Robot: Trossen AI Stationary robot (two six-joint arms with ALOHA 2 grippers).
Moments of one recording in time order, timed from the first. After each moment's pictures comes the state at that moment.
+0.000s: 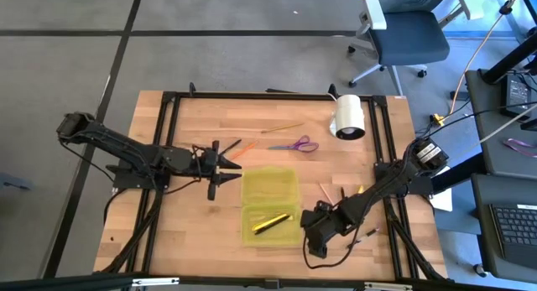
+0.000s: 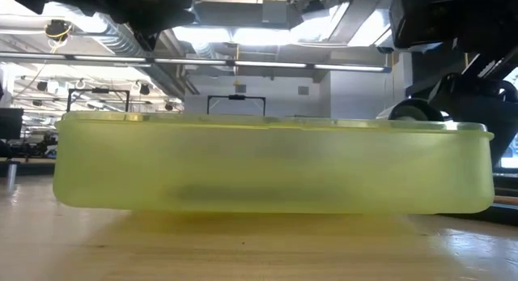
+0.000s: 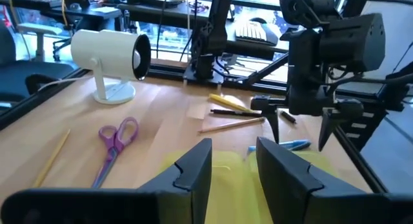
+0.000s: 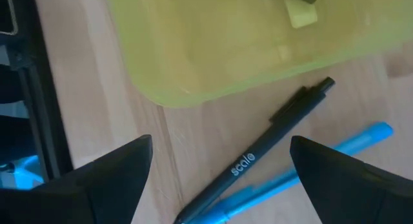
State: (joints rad) left arm -0.26 0.96 0.46 0.32 -0.30 -0.20; right arm 0.61 1.77 1.07 -0.46 0.06 0.88
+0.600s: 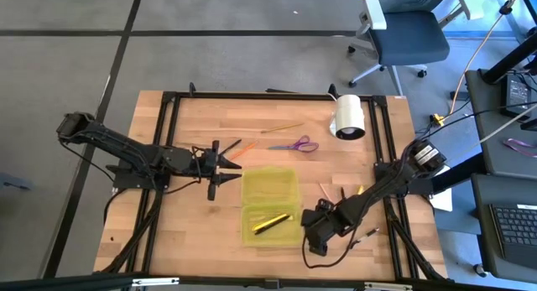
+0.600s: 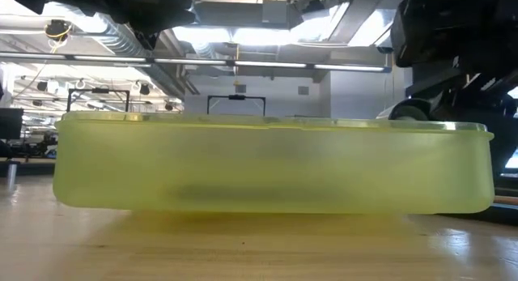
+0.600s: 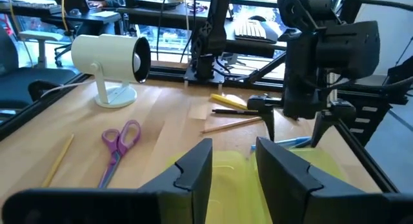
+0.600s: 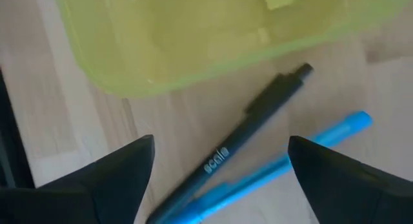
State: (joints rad) left arm -0.26 0.96 0.46 0.32 -0.30 -0.17; right arm 0.61 1.80 1.07 -0.50 0.08 0.88
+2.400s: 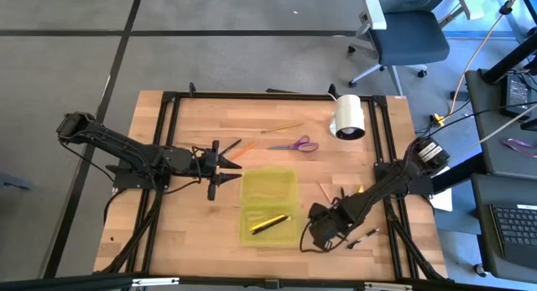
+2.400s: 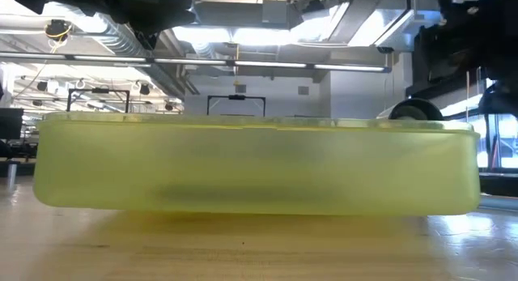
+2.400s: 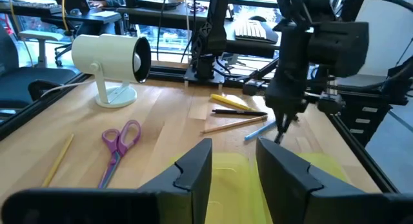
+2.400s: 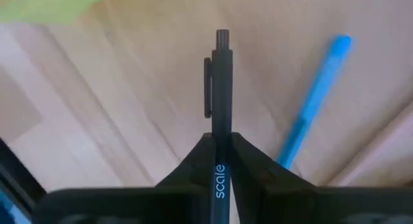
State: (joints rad) left arm -0.26 0.96 0.46 0.32 -0.30 -0.17; right arm 0.61 1.74 1.07 -0.71 -0.04 1.15
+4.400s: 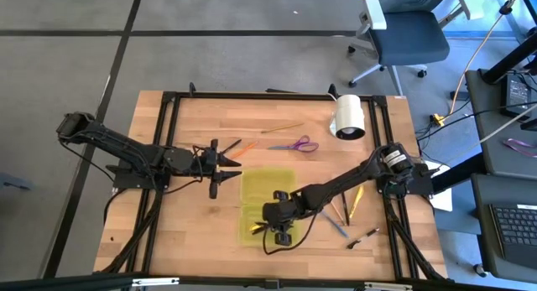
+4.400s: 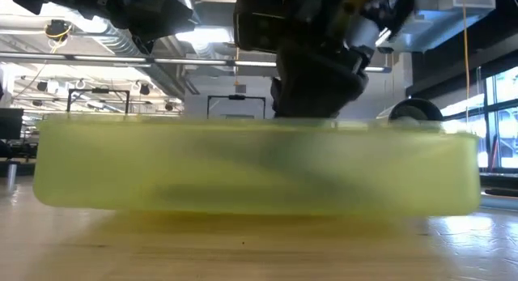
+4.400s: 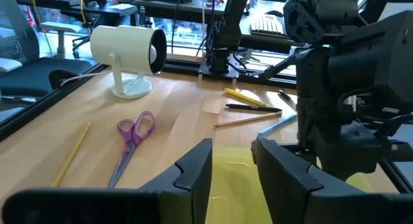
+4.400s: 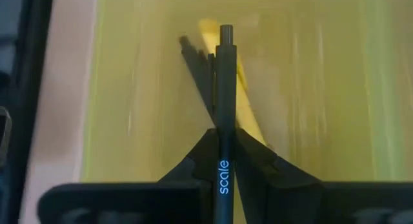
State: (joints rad) left arm -0.26 0.96 0.46 0.28 -0.35 -0.20; right arm 0.38 2.04 1.37 -0.31 -0.04 0.37
